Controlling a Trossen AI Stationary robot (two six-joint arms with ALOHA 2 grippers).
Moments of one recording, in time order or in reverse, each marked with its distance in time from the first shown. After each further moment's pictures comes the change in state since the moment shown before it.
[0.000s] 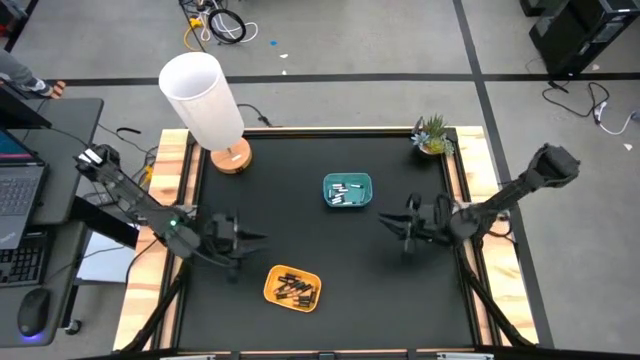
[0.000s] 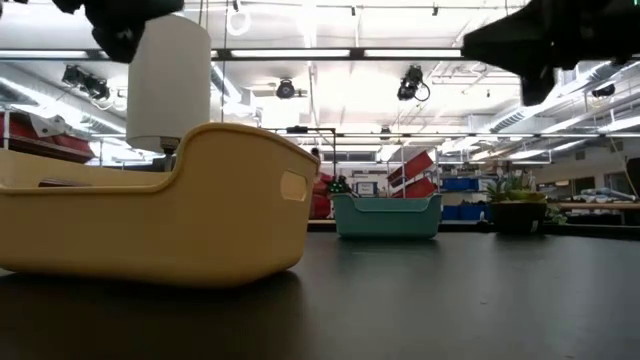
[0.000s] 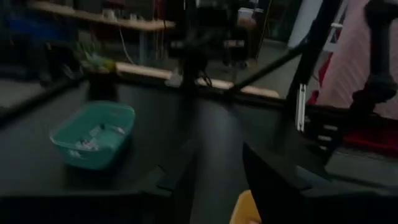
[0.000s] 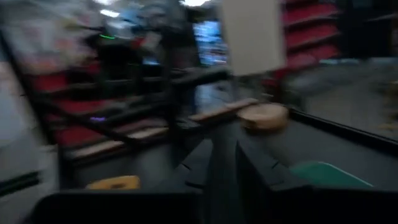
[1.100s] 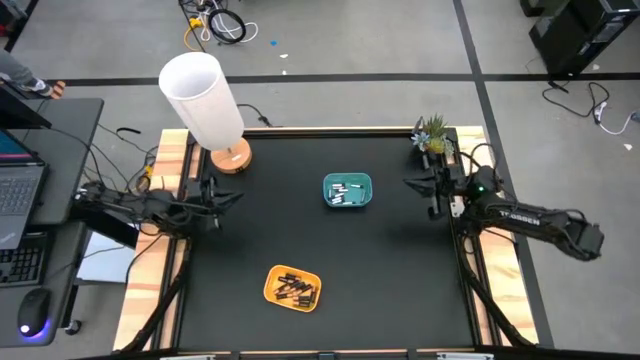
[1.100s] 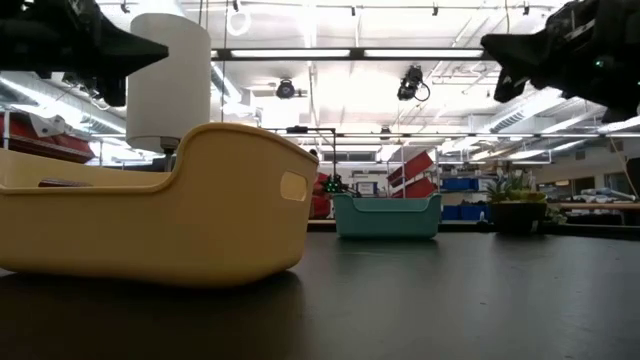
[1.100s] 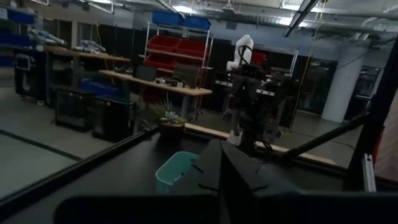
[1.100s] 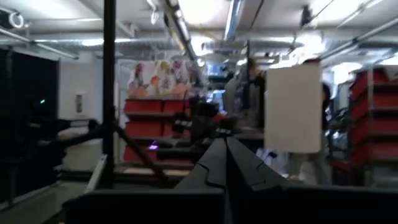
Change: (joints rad) left arm 0.416 -0.793 -0.349 -0.089 0.206 0.208; right arm -1.162 -0.470 -0.206 0.092 -1.482 0.049
